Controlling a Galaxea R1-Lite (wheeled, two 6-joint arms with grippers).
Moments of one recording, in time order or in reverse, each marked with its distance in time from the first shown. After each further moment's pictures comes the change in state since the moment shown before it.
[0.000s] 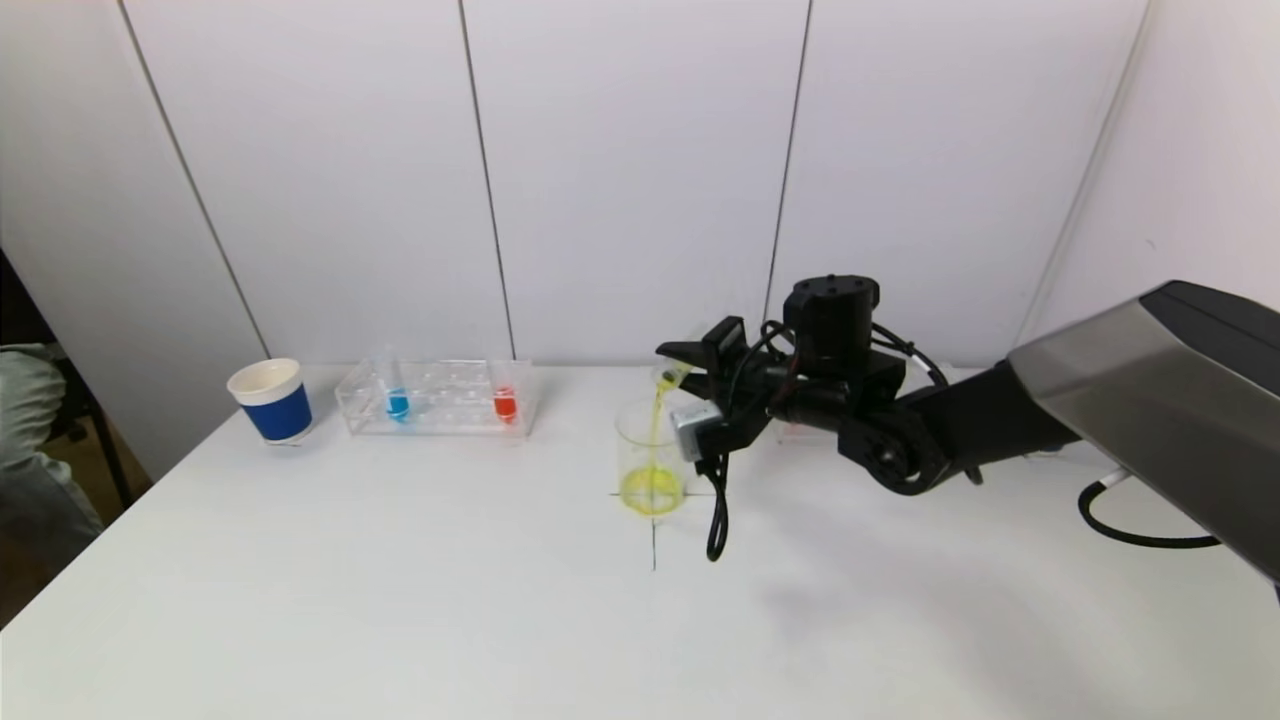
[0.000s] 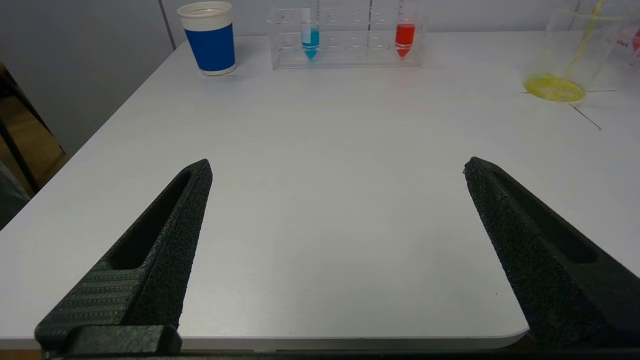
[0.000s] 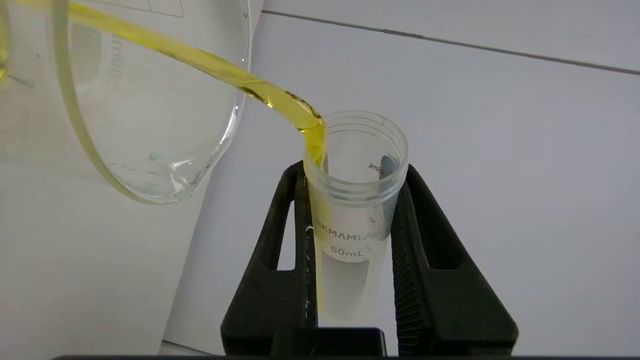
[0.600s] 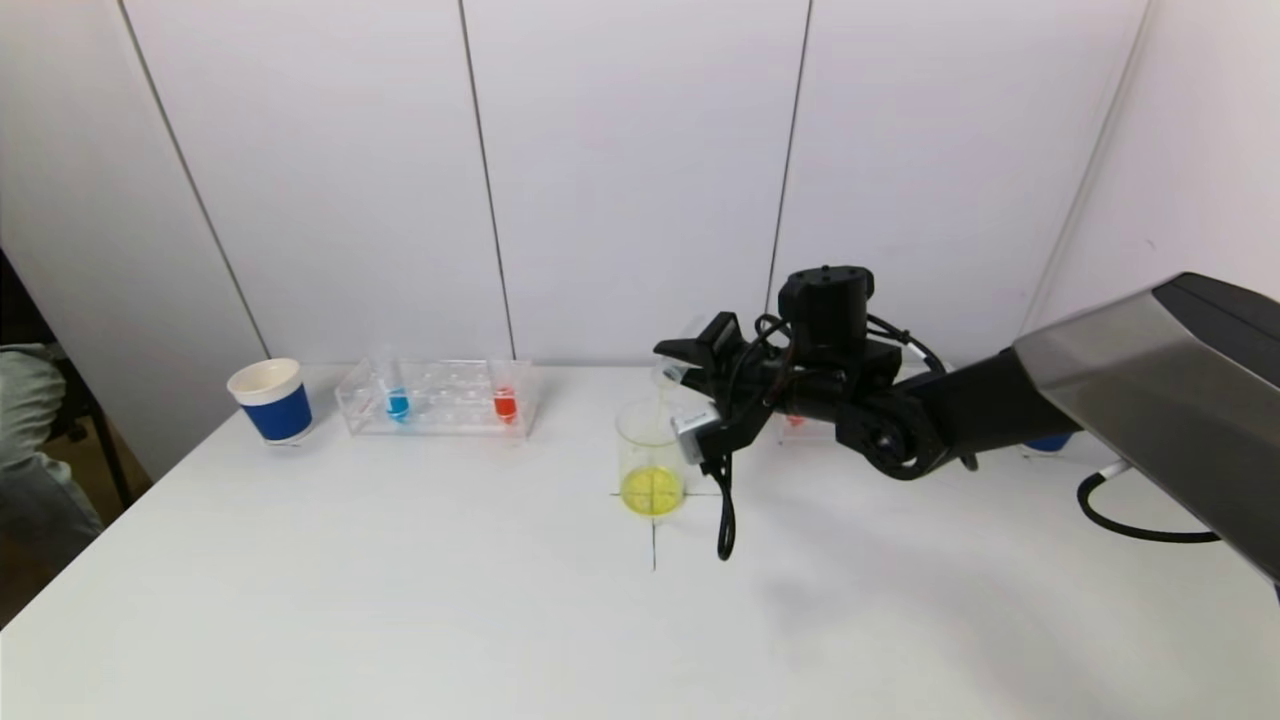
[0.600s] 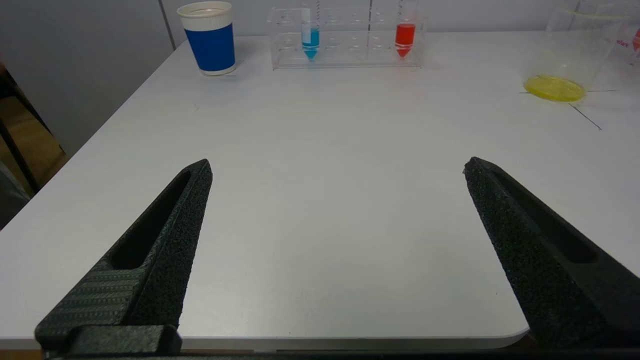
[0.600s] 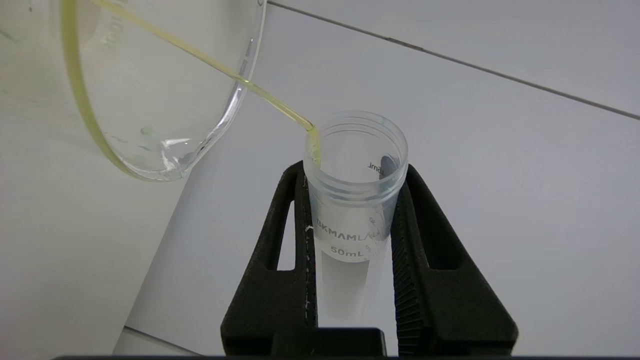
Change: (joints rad) left arm 0.000 0.000 0.000 0.000 0.000 0.000; right arm 0.000 0.000 -0.051 0.086 -0.001 -0.136
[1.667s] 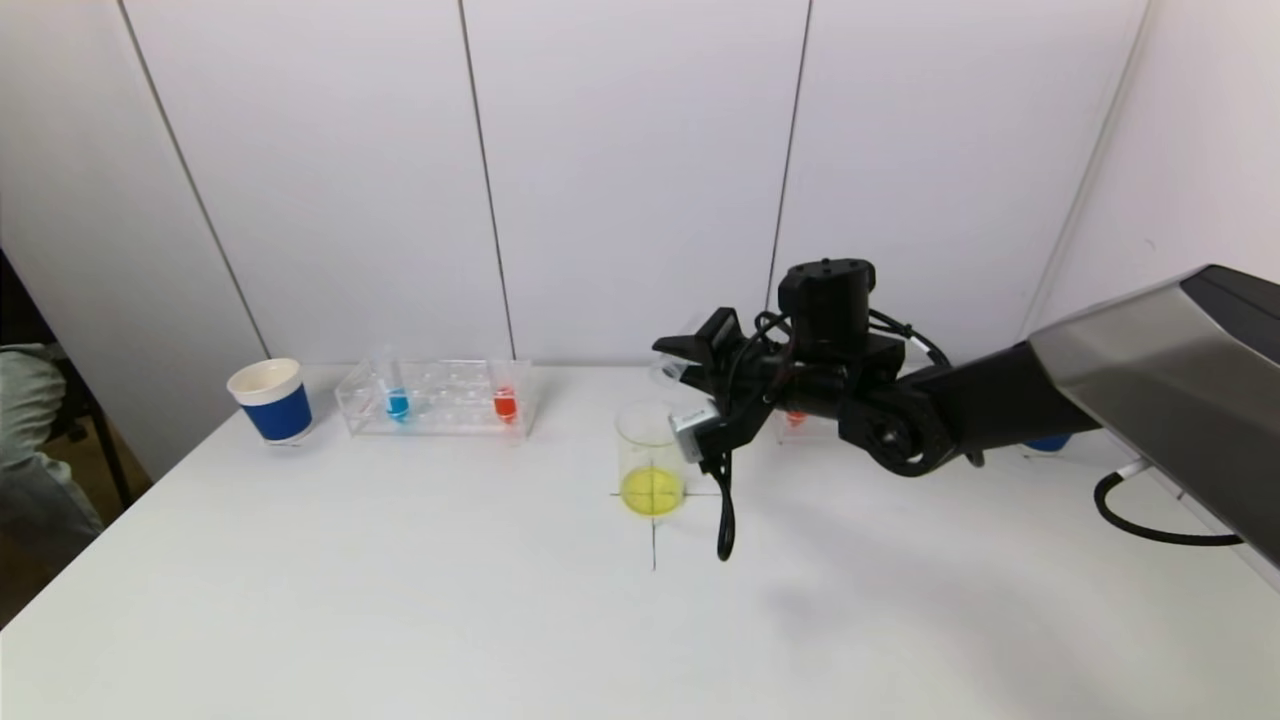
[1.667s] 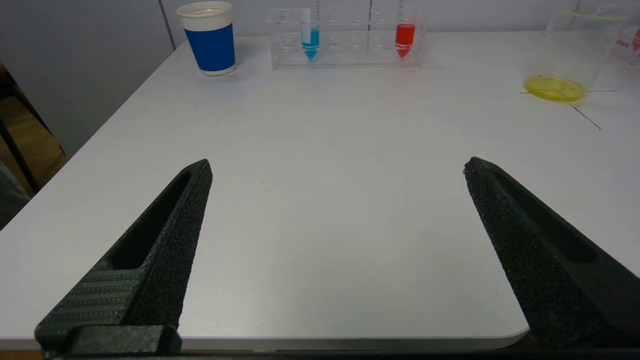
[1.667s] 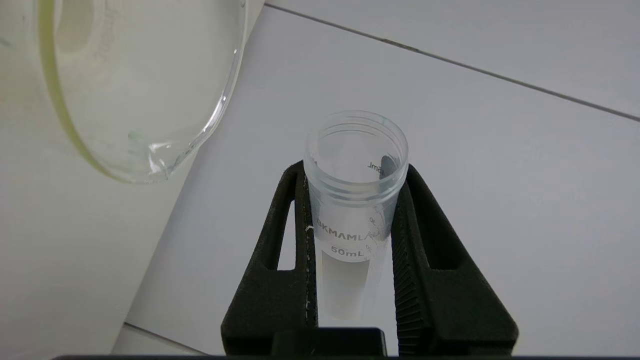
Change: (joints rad) left arm 0.000 0.000 0.000 0.000 0.000 0.000; right arm 0.018 -0.027 0.003 0.027 -0.016 0.037
